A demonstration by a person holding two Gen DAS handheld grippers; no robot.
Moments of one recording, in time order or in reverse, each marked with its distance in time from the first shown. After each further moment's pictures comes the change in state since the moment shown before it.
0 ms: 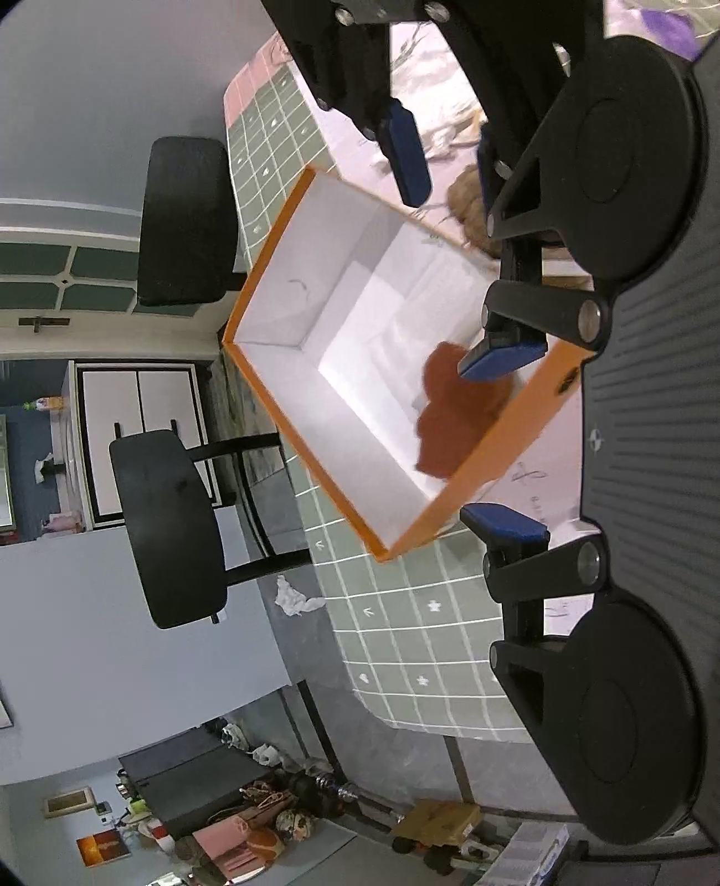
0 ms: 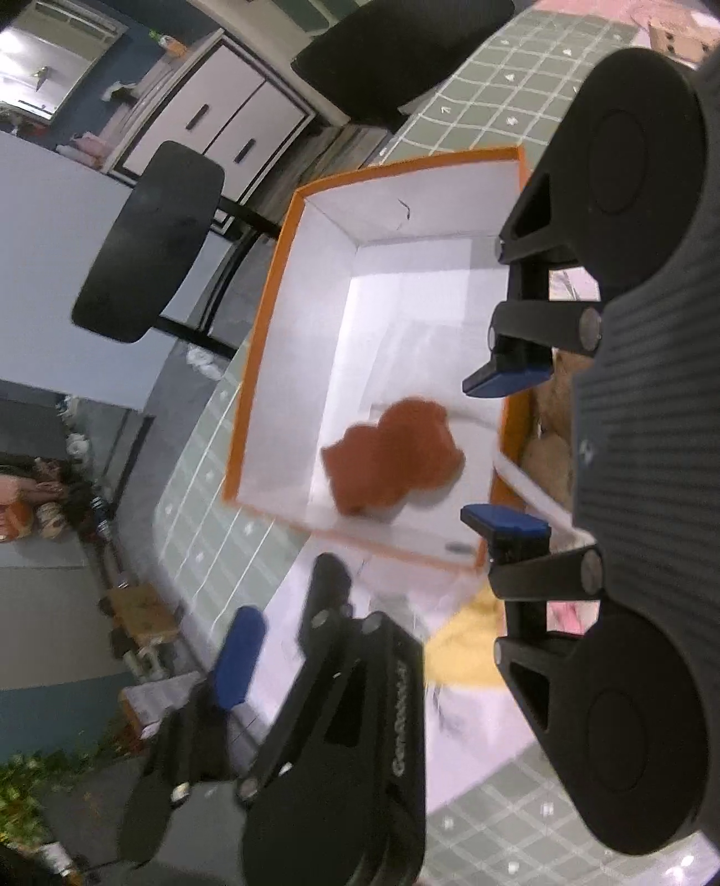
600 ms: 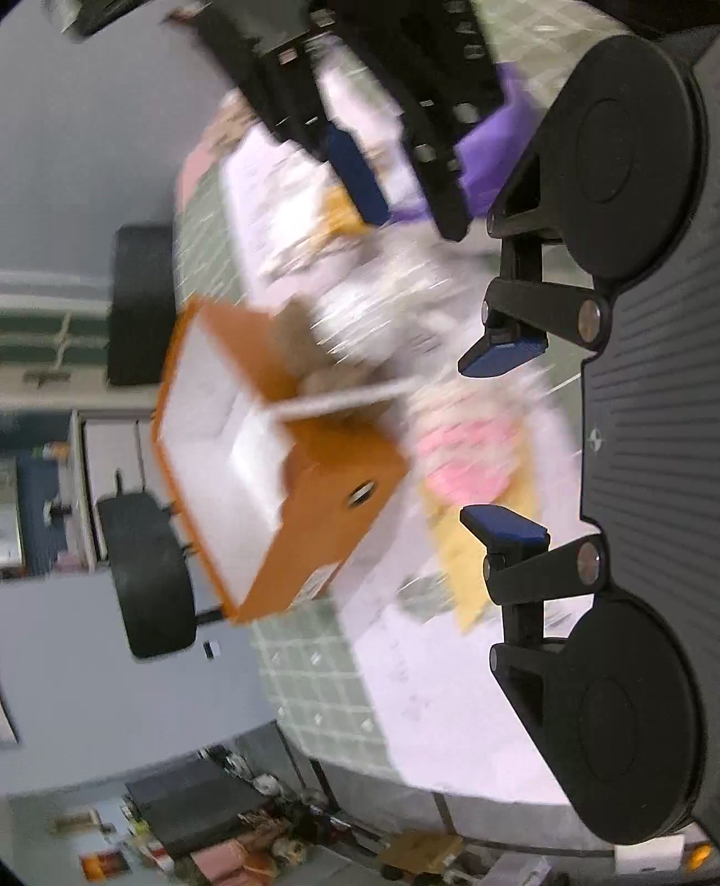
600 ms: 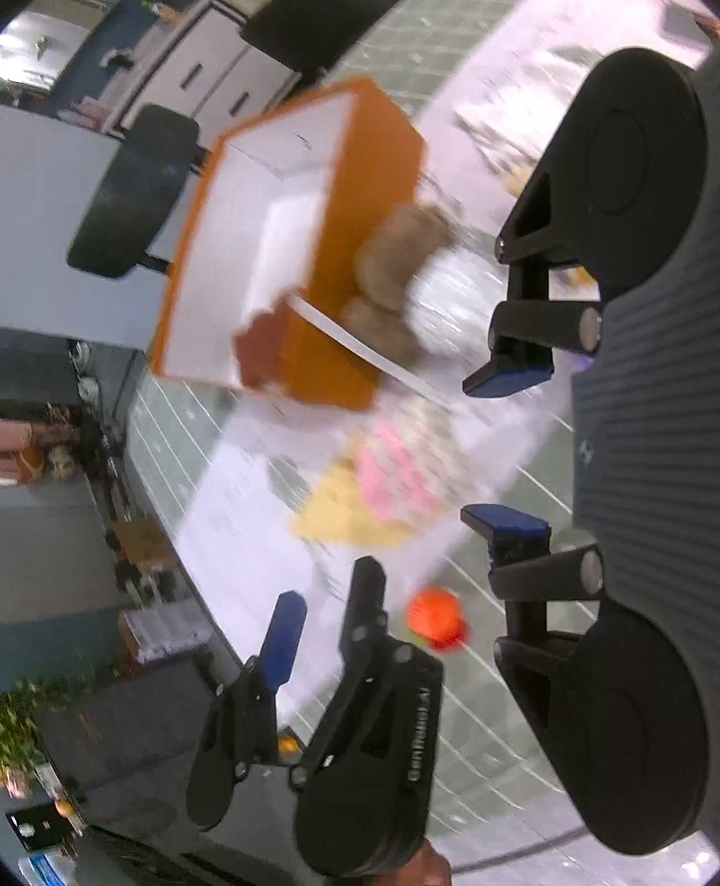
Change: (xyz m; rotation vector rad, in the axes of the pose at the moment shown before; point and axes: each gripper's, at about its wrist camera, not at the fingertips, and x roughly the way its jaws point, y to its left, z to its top) left arm -0.057 -0.061 -0.157 0.058 -0.037 -0.087; right arm -0.049 0.066 -0.139 -0.026 -0.027 0.131
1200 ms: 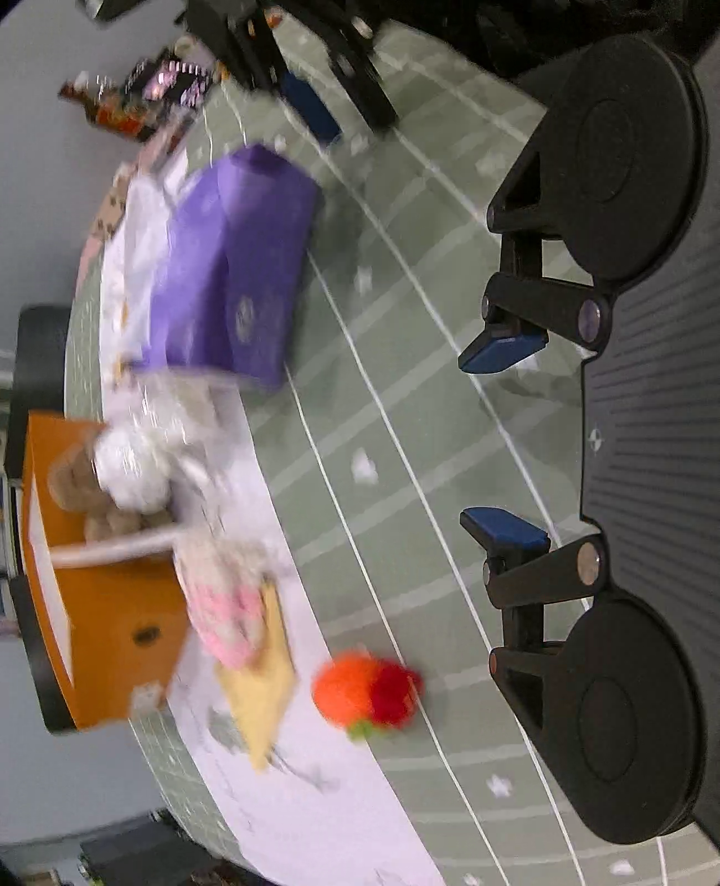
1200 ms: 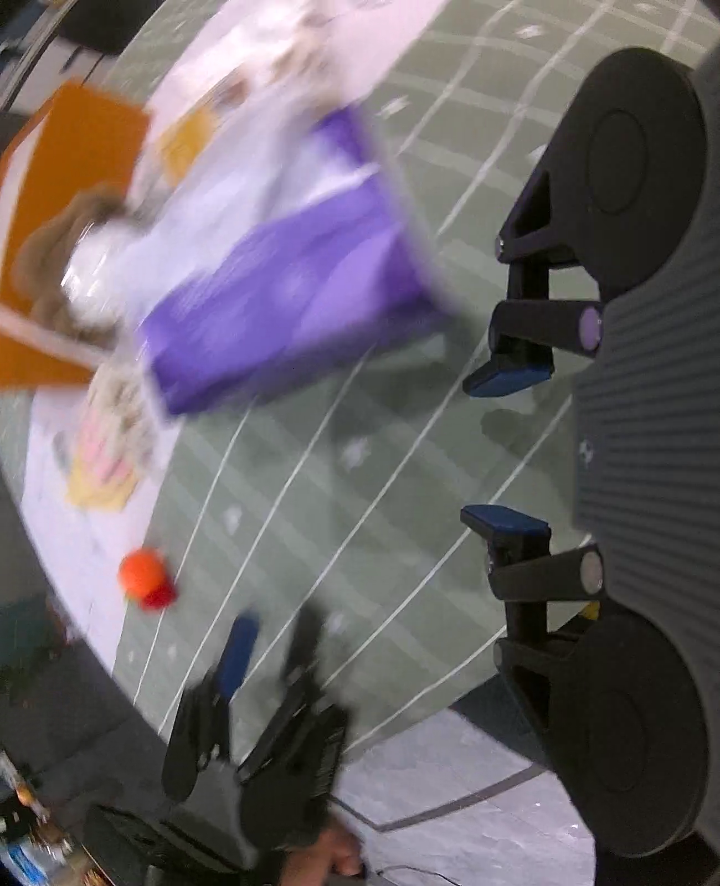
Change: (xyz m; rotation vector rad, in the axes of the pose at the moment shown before) left arm 0.020 -0.056 -0.130 -0.010 0.106 -0.112; right arm 0.001 -0.013 -0.197 0.097 0.153 0.088
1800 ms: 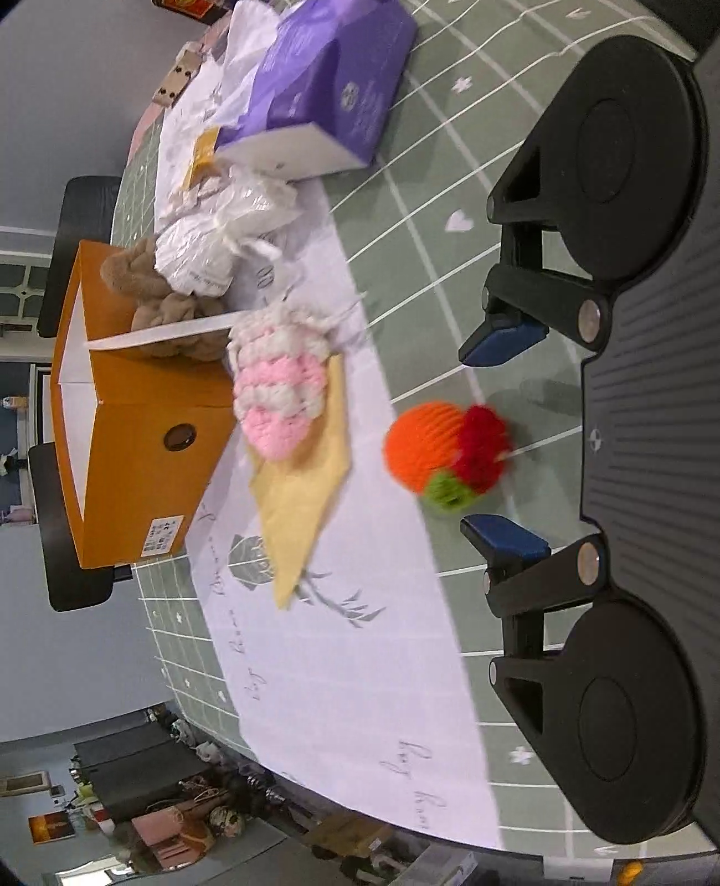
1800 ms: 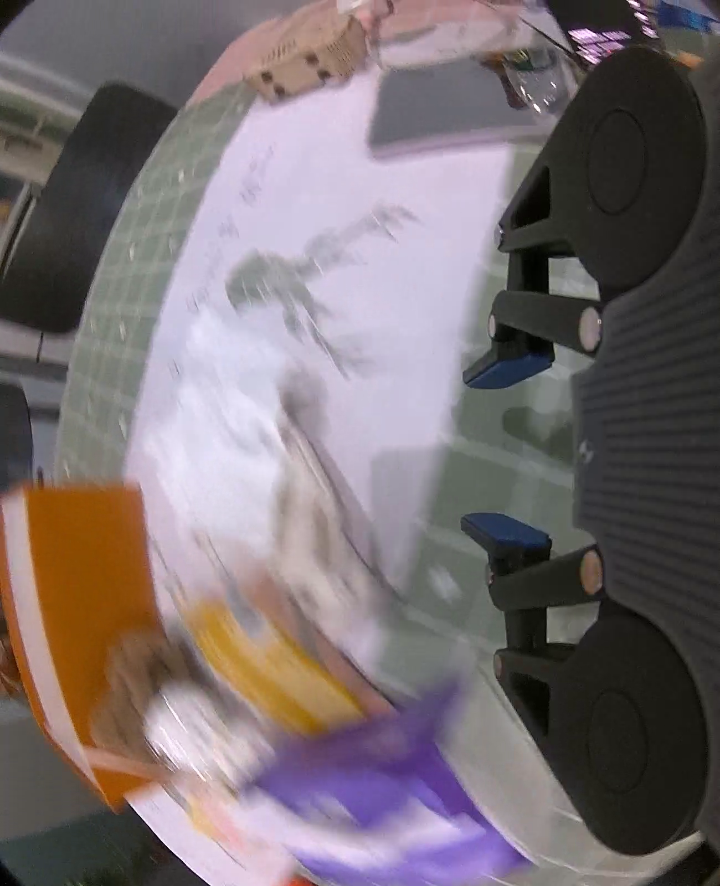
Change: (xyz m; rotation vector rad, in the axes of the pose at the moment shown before) left arm 0.003 0.085 0.029 -0.098 -0.060 0.179; right arm -0.030 -0.218 0.015 0.262 -0.094 -0.320
